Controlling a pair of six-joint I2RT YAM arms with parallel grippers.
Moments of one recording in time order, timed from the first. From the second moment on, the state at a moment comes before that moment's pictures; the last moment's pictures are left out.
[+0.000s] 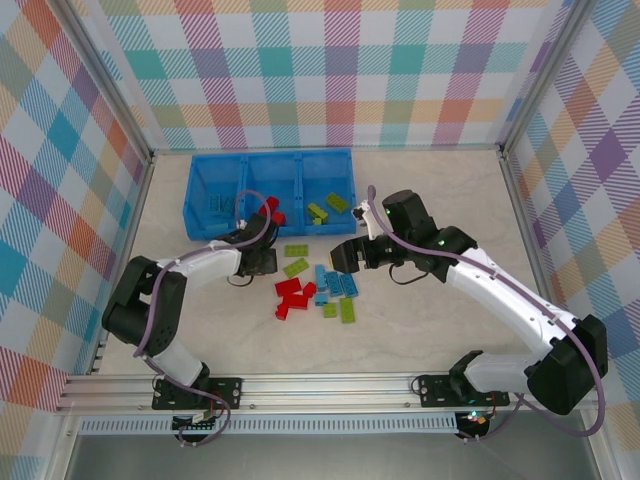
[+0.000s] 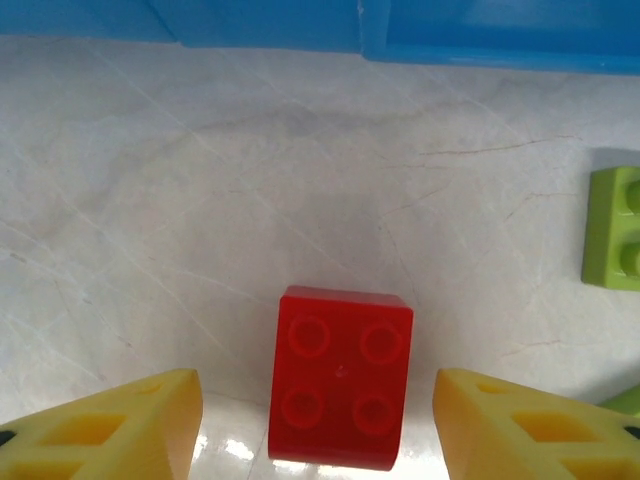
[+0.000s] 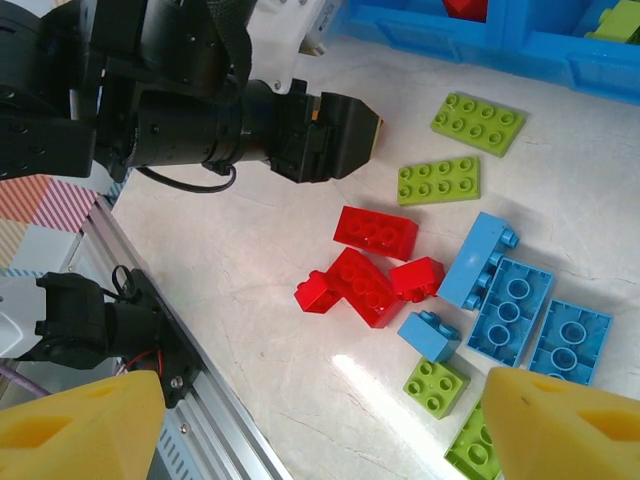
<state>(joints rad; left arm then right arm) -0.44 1.64 0.90 -0.44 -0.25 -0.50 0.65 1.25 1.09 -0.60 -0.49 0.36</state>
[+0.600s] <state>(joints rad) -0.43 1.44 0.94 -0.48 -0.15 -0.50 0.67 1.30 1.10 -0.63 -0.50 0.37</state>
